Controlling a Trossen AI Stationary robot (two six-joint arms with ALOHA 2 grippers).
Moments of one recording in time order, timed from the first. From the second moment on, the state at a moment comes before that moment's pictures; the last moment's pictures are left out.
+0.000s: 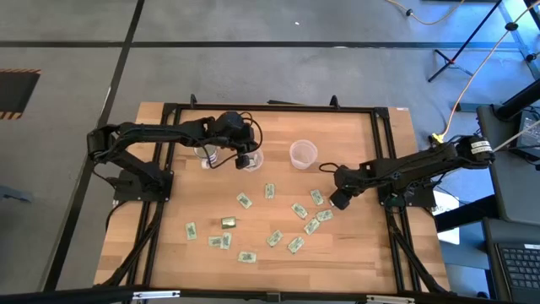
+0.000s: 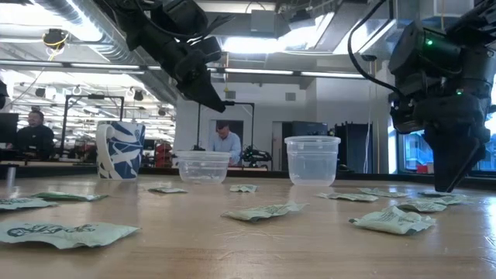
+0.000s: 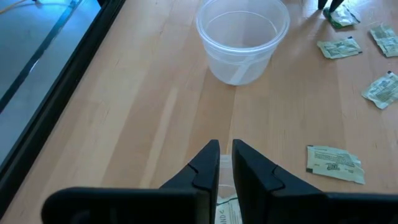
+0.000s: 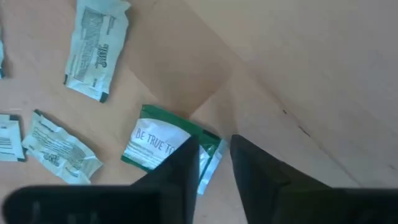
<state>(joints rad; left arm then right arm) 0.36 1.42 0.90 -0.18 0.08 0.13 0.07 1.18 0.40 -0.50 0.00 0.88</state>
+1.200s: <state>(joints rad) 0.36 1.42 0.90 -0.11 0.09 0.12 0.07 1.19 0.66 -0.56 0.10 0.66</state>
